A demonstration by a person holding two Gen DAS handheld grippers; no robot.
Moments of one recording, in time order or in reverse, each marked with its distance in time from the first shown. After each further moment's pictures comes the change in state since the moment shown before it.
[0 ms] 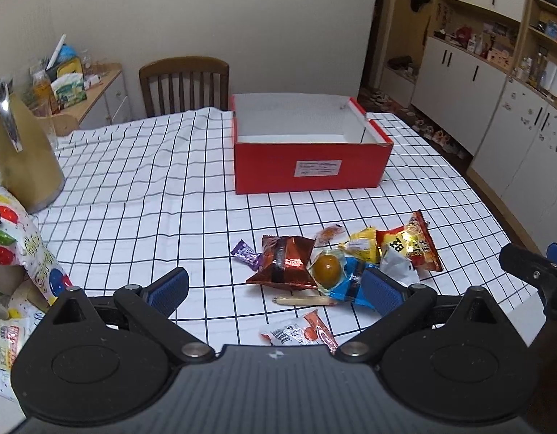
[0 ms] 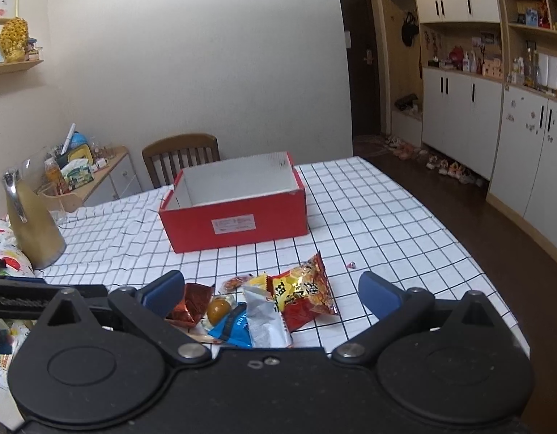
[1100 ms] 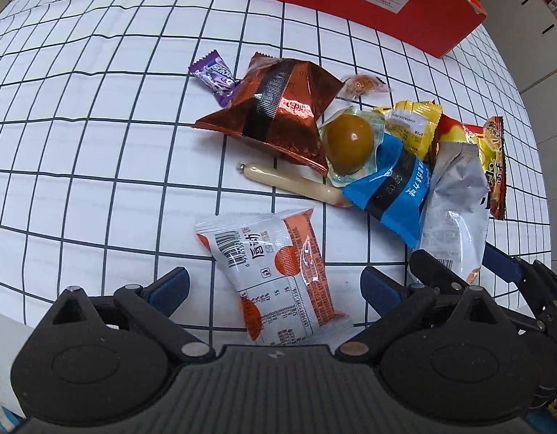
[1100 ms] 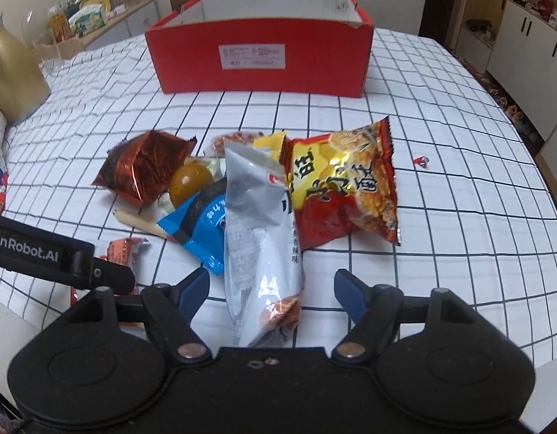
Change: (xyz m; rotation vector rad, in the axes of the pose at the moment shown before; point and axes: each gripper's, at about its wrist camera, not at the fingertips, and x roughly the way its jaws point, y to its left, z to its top) left arm 0.165 -0.011 -0.044 -0.259 0.550 -0.038; right arm 0.156 0.003 -0.056 -0.237 0.456 0.089
